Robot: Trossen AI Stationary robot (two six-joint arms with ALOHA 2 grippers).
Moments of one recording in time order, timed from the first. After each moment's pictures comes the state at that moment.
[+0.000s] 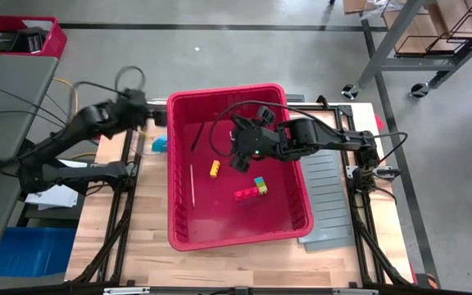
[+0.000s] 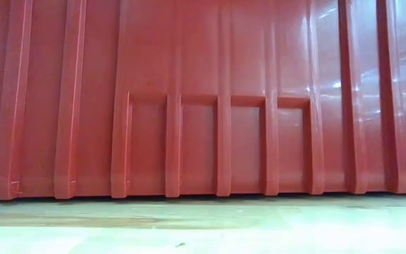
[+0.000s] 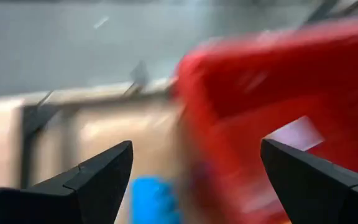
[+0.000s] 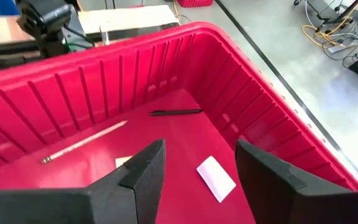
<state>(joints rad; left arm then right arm) 0.56 0.88 1.06 -1.01 -0.46 -0.66 0.12 1.96 2.36 -1.22 0.61 0.24</state>
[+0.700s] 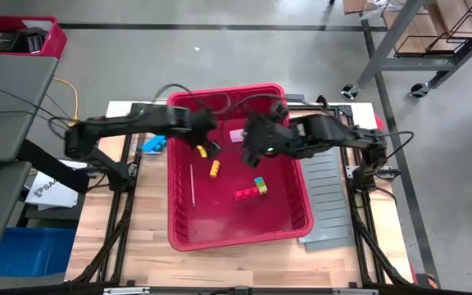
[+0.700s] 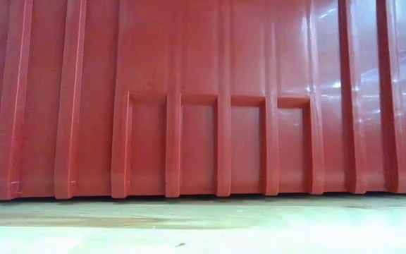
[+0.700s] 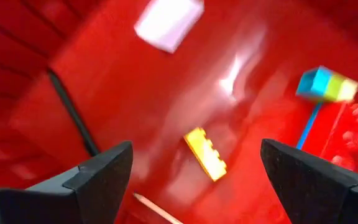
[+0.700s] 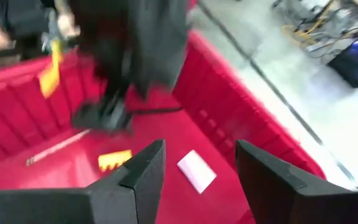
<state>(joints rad) 0.26 1.51 1.36 -0.98 -0.15 -0.49 0.13 1.90 2.35 -1.30 0.67 0.27</state>
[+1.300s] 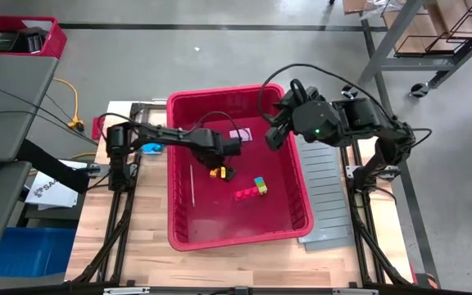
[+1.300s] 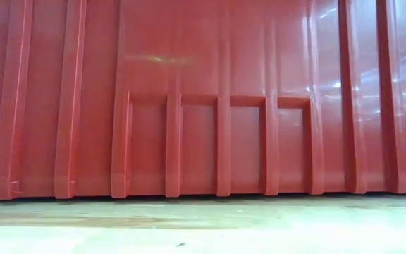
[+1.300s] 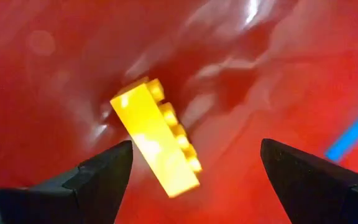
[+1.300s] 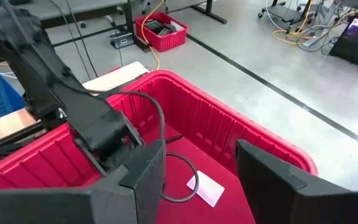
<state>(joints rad) 0.18 1.91 1.36 -0.91 0.03 -0.69 0.14 1.72 2.36 -1.31 0.73 0.45</state>
